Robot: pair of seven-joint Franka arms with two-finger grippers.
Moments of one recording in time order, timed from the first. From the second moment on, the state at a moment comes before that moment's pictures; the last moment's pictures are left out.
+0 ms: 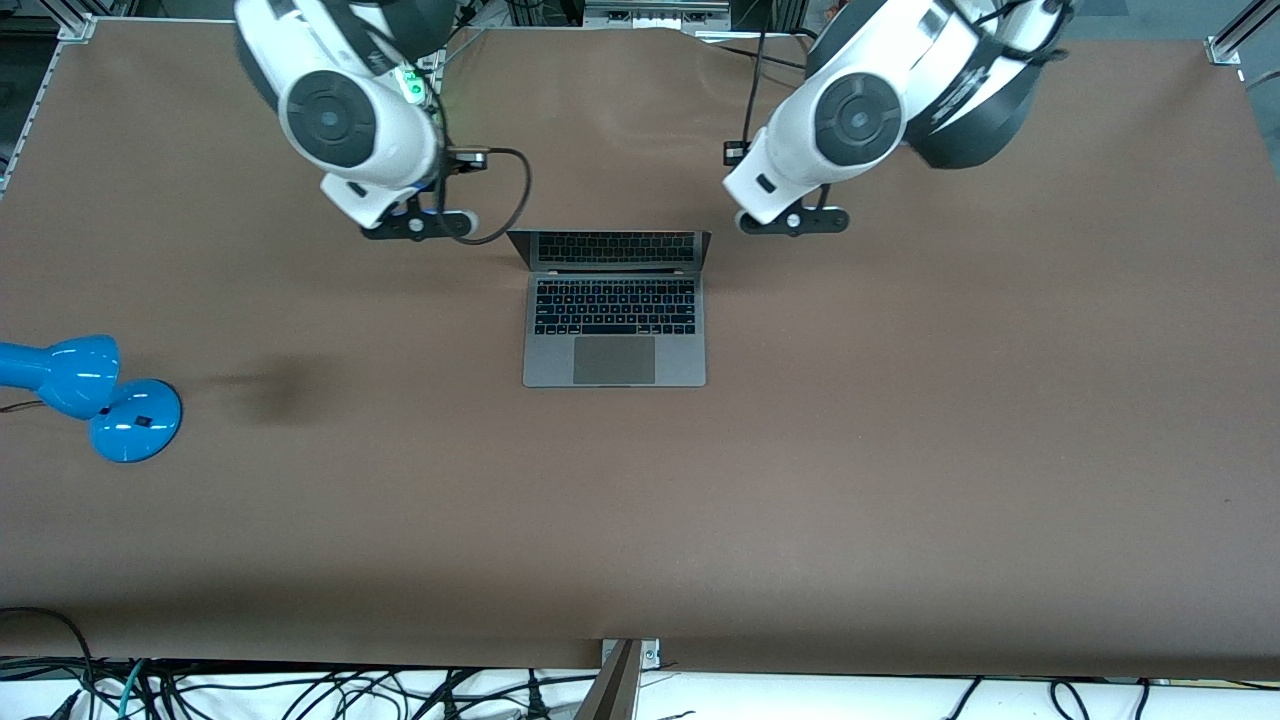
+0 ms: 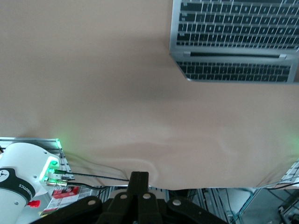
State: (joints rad) left arm -0.20 0.22 -0.45 -1.70 -0.29 1.47 -0.67; right arm 0.41 0.11 0.15 -1.79 0.19 1.45 0.51
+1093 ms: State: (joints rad) left arm -0.22 0.42 -0.47 -1.70 -0.30 1.70 -0.71; right arm 0.42 0.27 0.30 -1.88 0.21 1.76 0.63
